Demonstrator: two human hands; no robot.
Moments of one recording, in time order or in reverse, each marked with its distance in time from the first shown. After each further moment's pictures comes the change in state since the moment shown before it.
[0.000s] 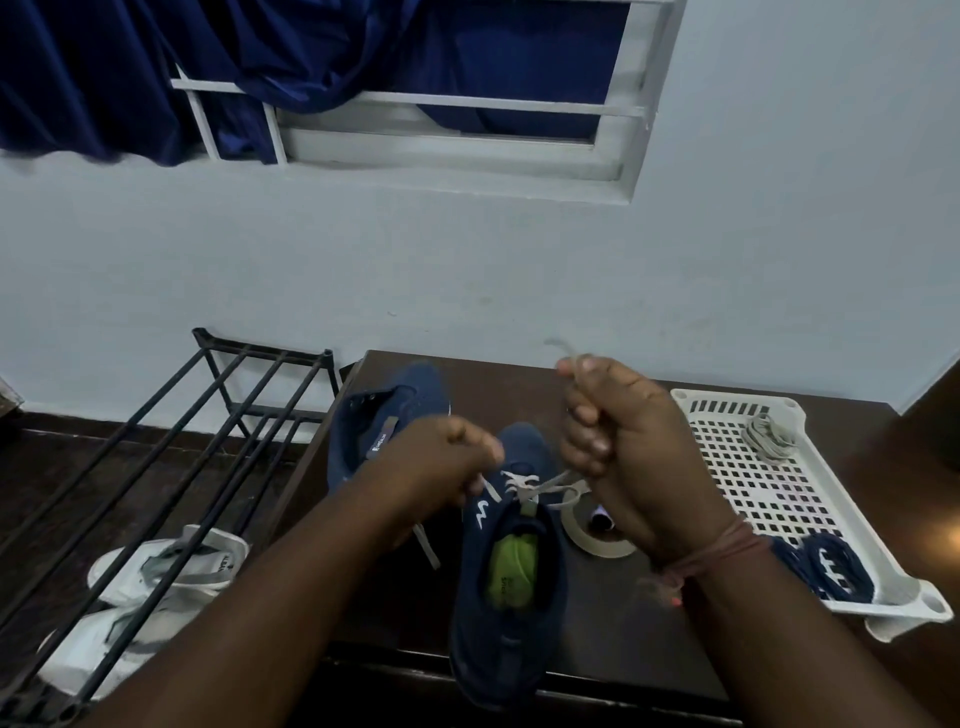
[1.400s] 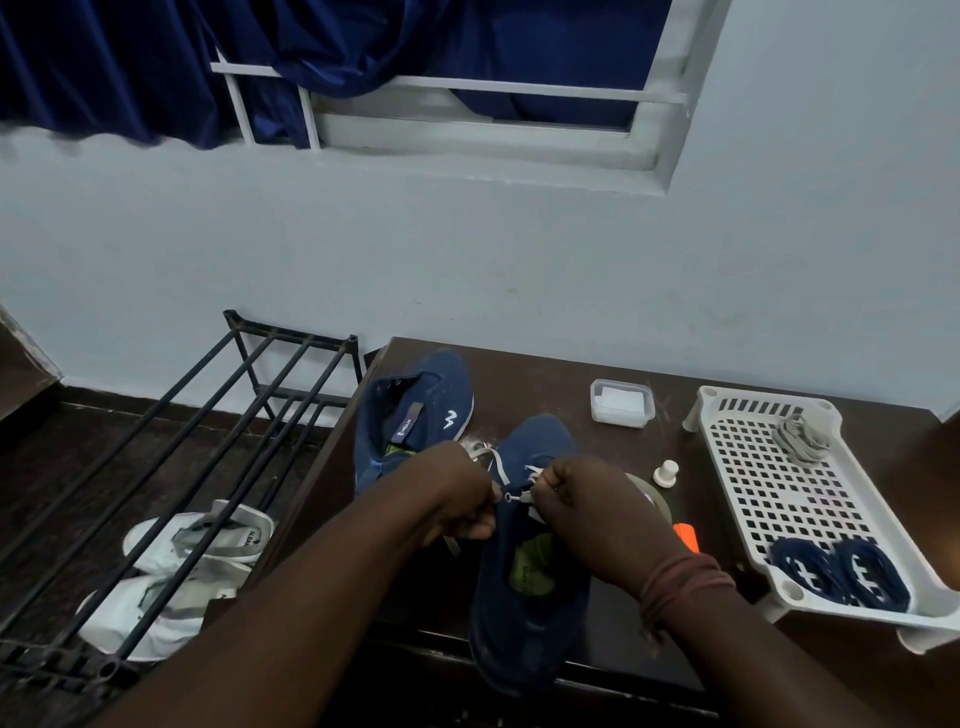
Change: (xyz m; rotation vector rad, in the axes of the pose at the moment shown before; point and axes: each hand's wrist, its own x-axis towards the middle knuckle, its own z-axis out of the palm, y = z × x) left_hand 0.001 -0.012 0.012 -0.056 -0.012 -0.421; right_hand -0.003 0.066 -0.020 -1.532 -0.145 0.047
